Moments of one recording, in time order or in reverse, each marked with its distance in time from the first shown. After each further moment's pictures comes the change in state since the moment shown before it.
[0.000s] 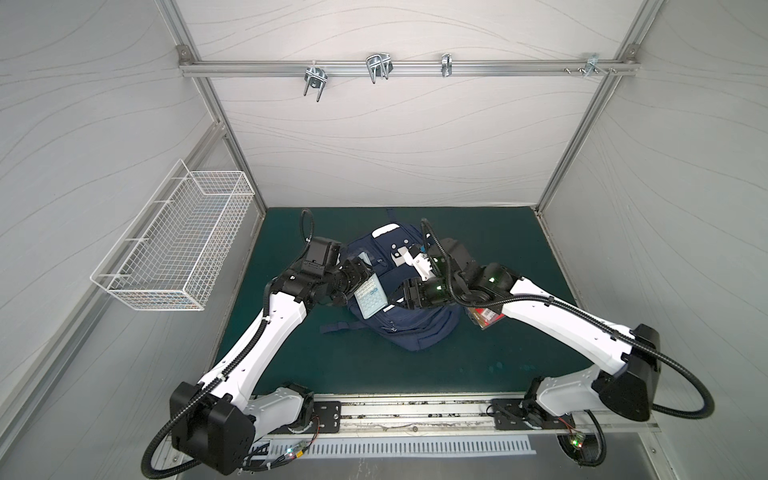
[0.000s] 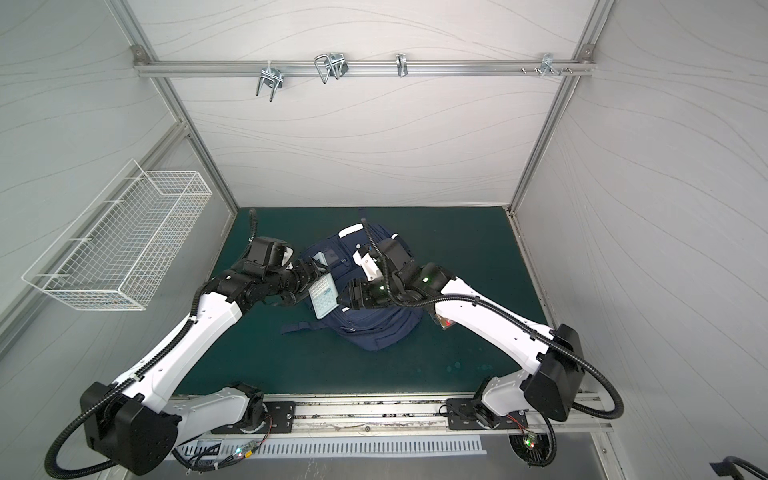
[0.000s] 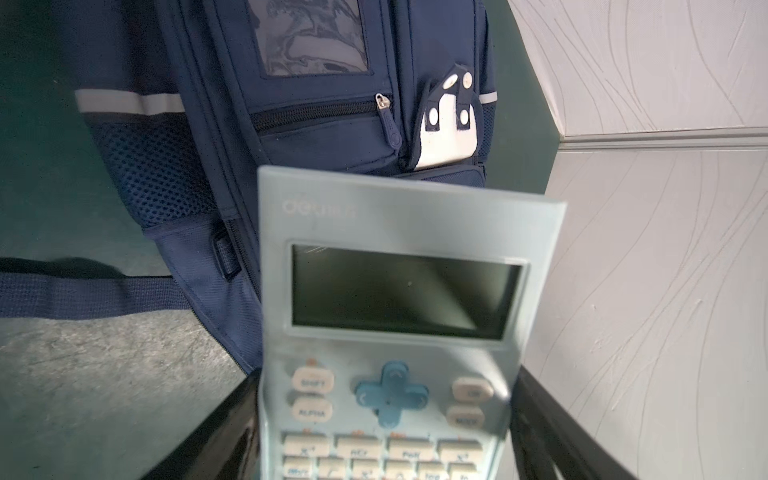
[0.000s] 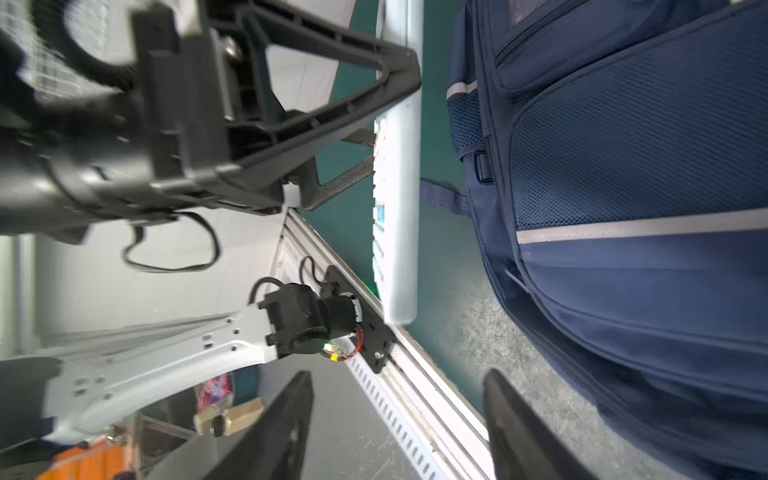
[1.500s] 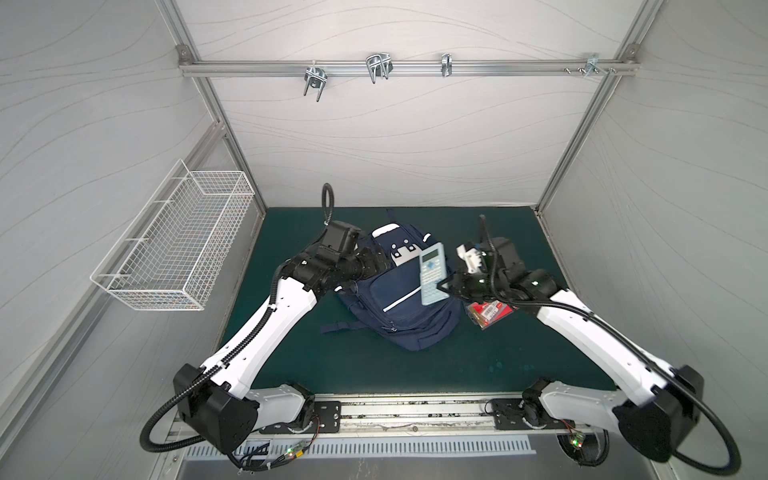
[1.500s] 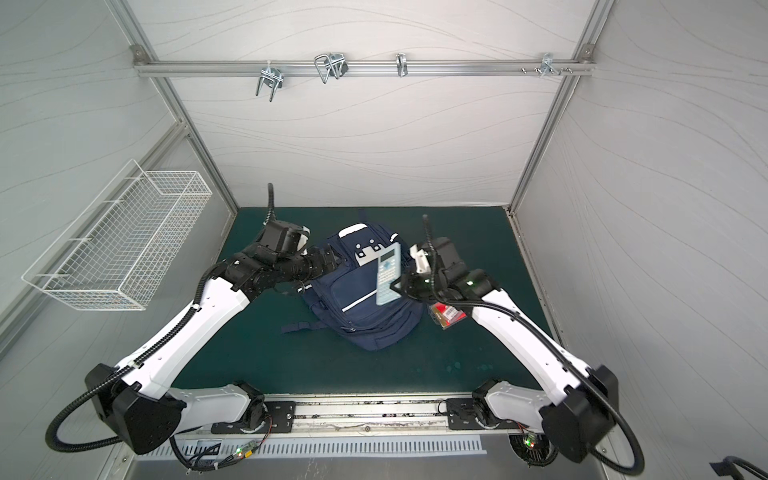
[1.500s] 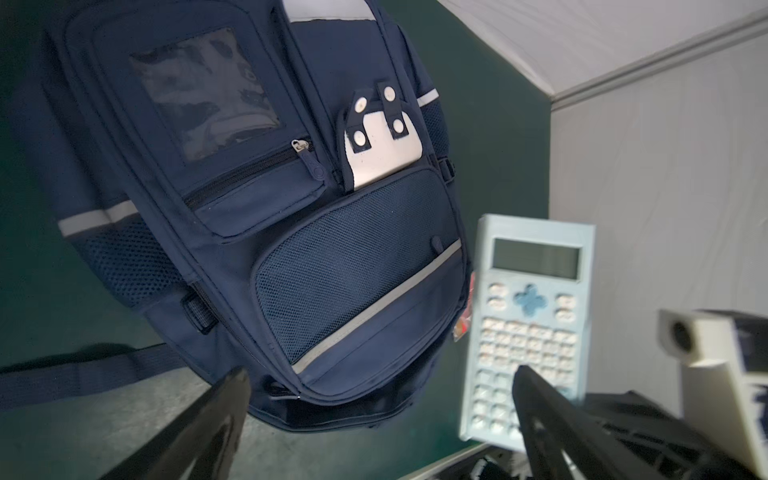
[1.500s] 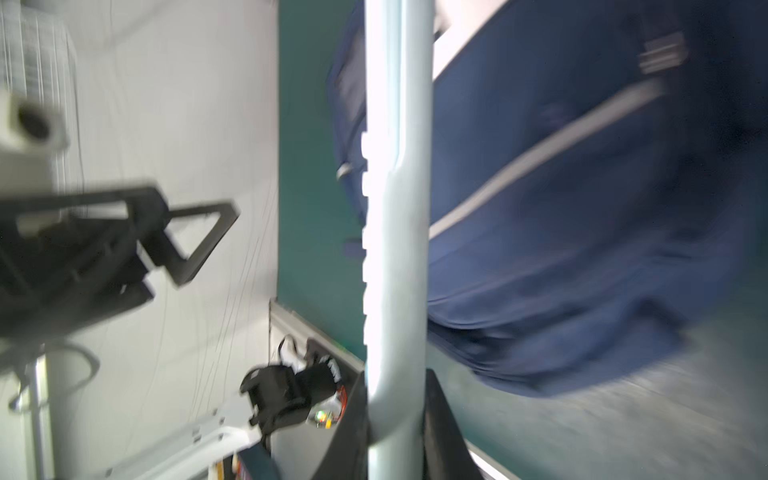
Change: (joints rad) left arm -0.208 0.131 0.258 -0.101 -0.235 0.266; right arm -0.397 -0.301 -0.238 -0.093 0.011 0.077
